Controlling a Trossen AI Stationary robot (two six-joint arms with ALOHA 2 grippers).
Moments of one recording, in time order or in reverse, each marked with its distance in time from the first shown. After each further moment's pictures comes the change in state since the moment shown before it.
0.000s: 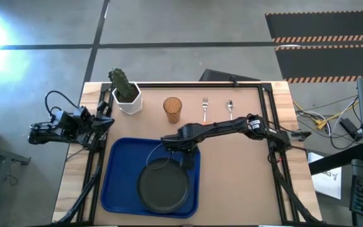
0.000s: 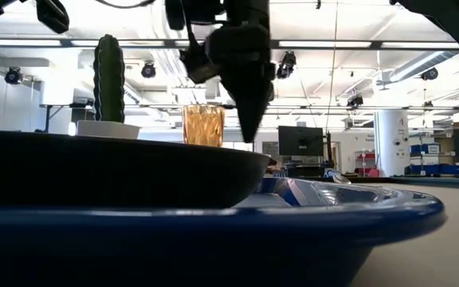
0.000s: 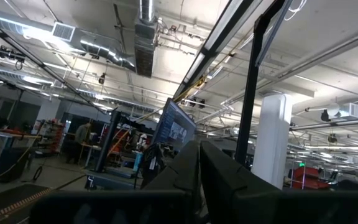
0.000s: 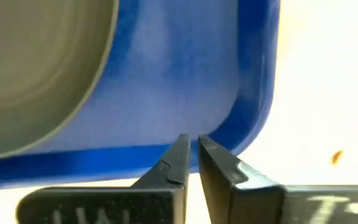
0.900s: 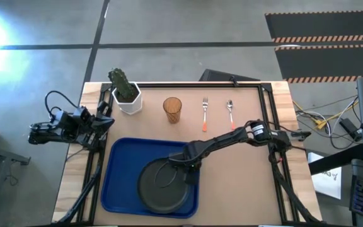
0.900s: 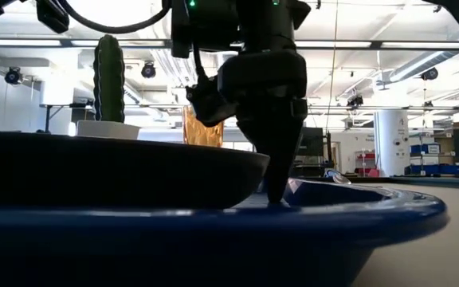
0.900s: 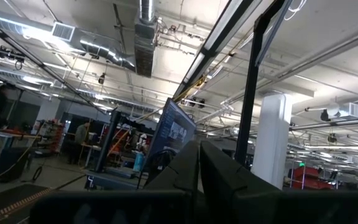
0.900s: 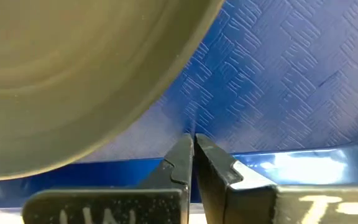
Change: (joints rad) left arm 0.000 0.000 0.000 -0.001 0.001 0.000; right arm 0.110 -0.011 -0.291 0.282 -0.126 0.165
